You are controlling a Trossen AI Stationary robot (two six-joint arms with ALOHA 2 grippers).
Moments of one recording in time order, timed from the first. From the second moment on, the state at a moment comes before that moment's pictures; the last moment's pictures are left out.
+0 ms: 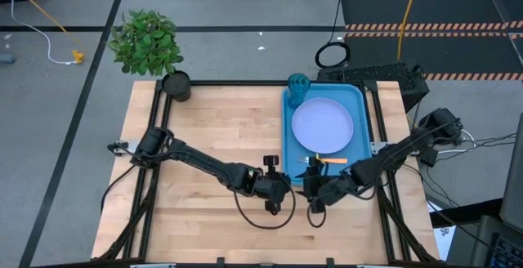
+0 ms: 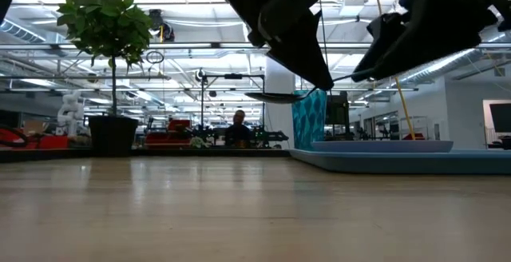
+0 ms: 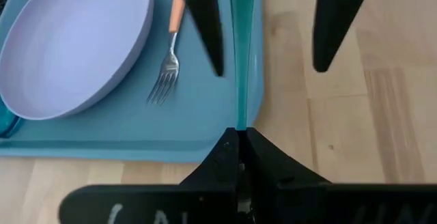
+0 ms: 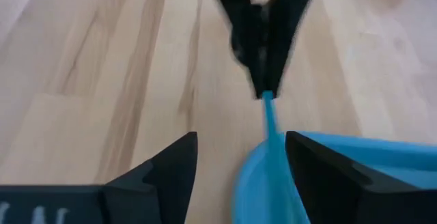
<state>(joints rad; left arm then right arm) -0.31 2.07 1.58 -0.39 -0.45 -0.05 0.51 1.39 0.71 -0.13 0.46 0.25</state>
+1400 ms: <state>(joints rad) -0.32 2.07 1.57 -0.30 -0.43 -0.01 0.49 1.41 0.71 -0.10 0.47 0.20</state>
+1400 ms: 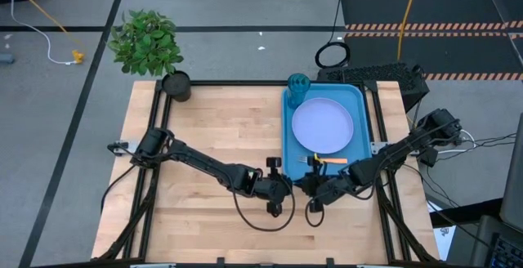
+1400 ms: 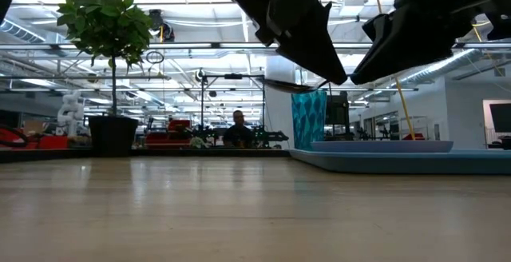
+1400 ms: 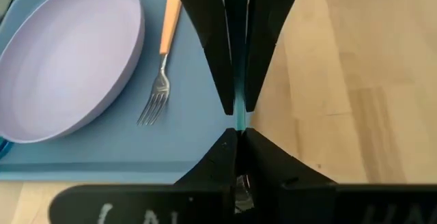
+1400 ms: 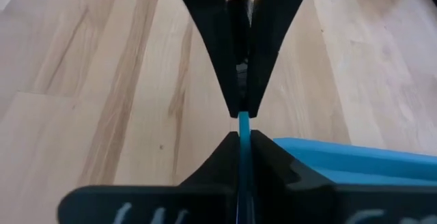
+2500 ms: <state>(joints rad) -0.30 2.00 1.58 -0.25 -0.42 -0.01 0.56 1.31 0.71 -0.52 0.42 0.39</state>
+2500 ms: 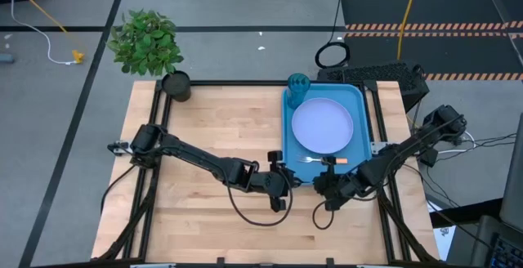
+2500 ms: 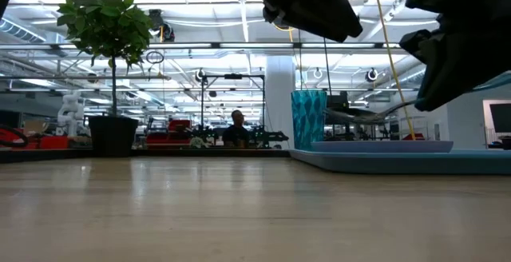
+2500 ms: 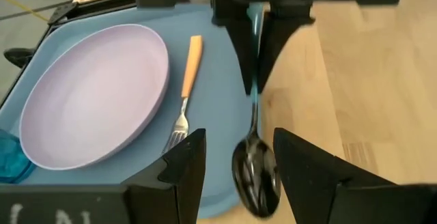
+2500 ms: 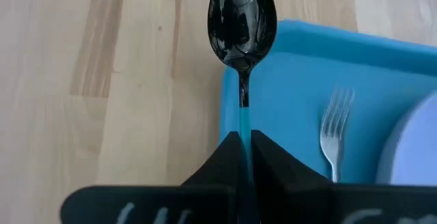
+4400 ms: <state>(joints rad) -0.32 2.01 1.58 -0.18 -0.42 -0.05 0.35 1.10 0.31 -0.28 0.28 0.23</state>
